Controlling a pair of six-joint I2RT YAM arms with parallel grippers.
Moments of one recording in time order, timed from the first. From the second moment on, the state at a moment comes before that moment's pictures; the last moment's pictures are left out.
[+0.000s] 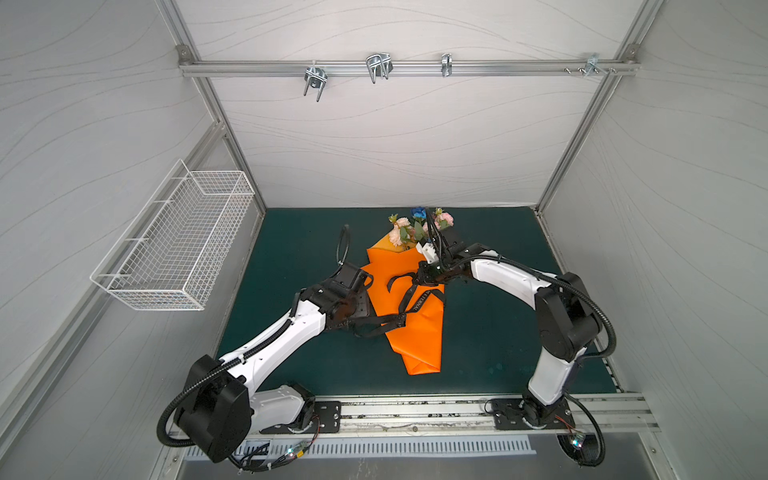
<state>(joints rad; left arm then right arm) -0.48 1.20 0.80 -0.75 -0.10 -0.69 0.62 1.80 1.30 -0.51 -0.46 0.41</state>
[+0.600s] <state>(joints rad) -0.33 1.24 0.54 -0.44 0.09 -1.18 0.62 1.80 1.23 -0.46 -0.50 0.42</state>
